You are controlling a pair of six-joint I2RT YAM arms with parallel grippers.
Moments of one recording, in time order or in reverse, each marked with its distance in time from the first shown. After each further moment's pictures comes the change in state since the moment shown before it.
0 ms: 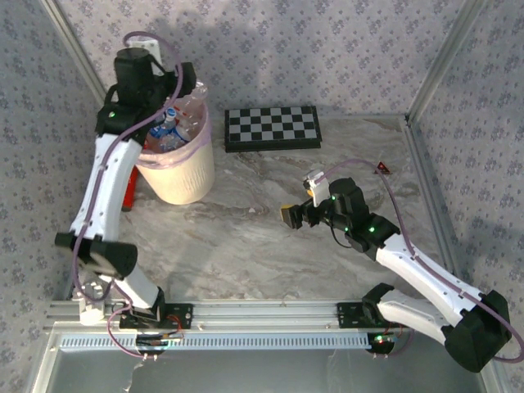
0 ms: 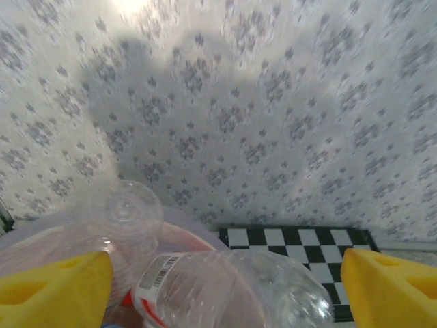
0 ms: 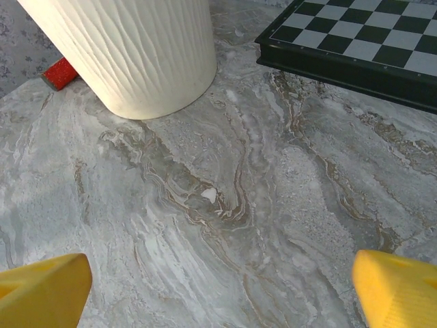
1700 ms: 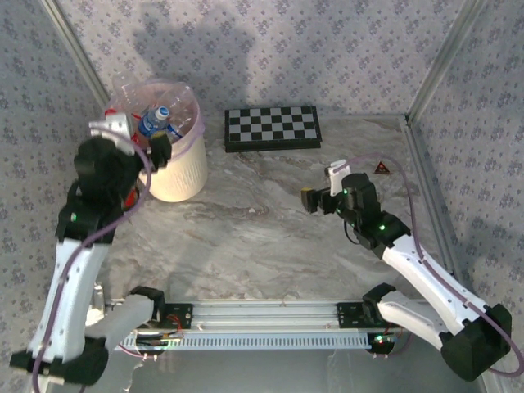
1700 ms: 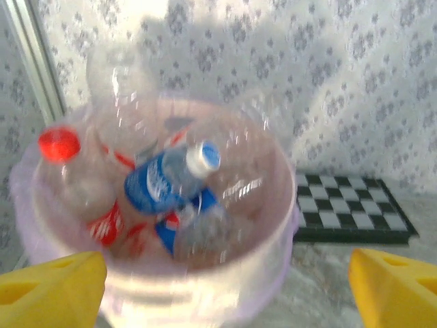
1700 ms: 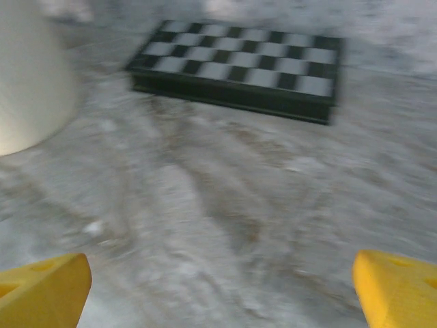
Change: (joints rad) left arm -0.014 -0.798 -0.792 0.017 -0.089 0.031; right arm -0.130 -0.041 0.034 -0.072 0.307 0.005
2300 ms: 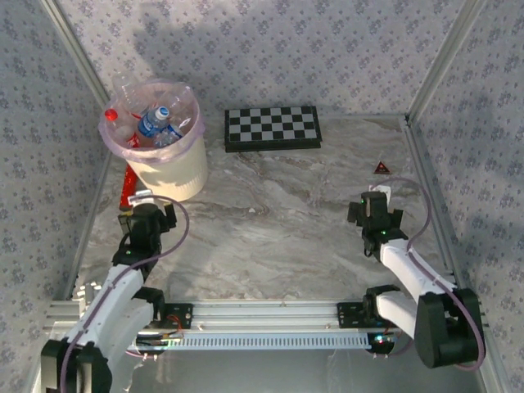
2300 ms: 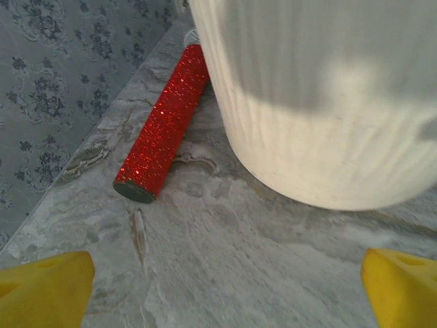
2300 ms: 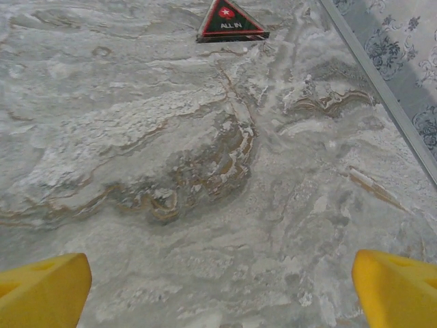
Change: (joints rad) left arm 0.097 -0.116 -0.915 0.533 -0.253 0.042; right arm -0.363 0.126 -0.354 0.230 0.277 0.051
